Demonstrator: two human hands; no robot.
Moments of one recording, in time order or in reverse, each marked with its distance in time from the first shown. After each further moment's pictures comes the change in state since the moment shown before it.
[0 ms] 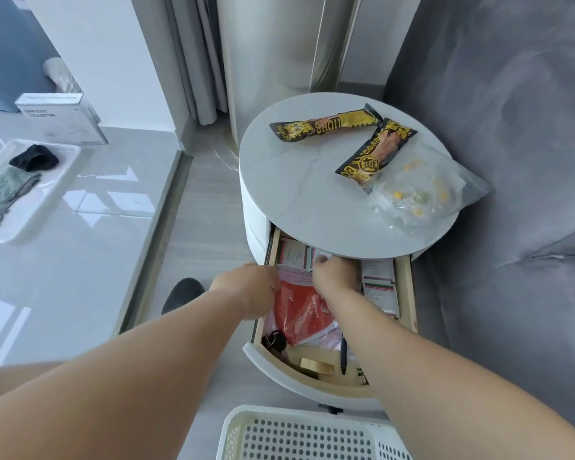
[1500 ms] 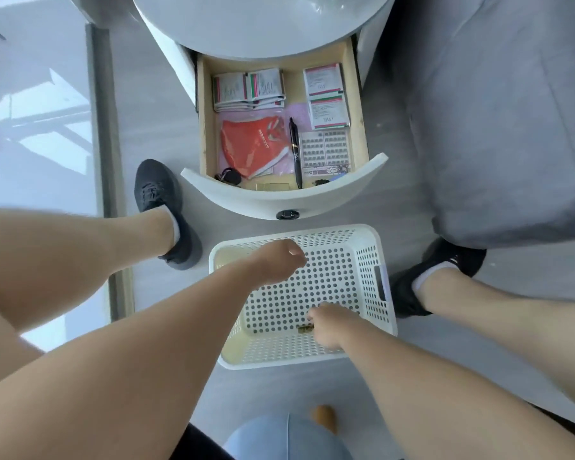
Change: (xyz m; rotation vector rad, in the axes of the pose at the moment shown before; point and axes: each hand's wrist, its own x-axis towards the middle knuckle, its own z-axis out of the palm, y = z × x) left_hand -0.103 0.078 0.218 -0.341 -0.398 -0.019; right_hand -0.240 0.328 0.050 -0.697 -0.959 -0.107
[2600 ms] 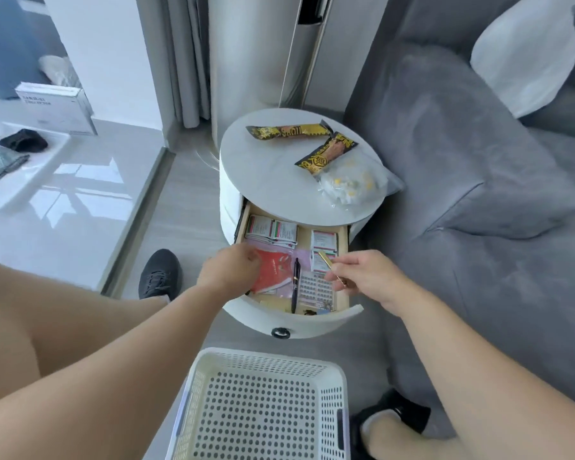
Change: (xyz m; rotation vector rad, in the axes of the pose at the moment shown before) left_hand -0.086 0.026 -0.161 -0.161 0.691 0.160; right_hand -0.184 -0.025 -0.314 0.694 0.634 -0.254
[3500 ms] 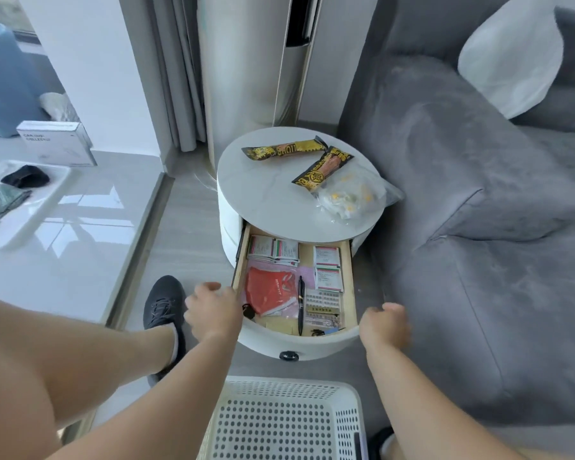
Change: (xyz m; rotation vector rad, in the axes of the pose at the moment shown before) left_hand 0.007 -0.032 0.037 -0.445 0.406 -0.500; right_hand 0.019 0.075 0.055 0.084 0.824 0.423
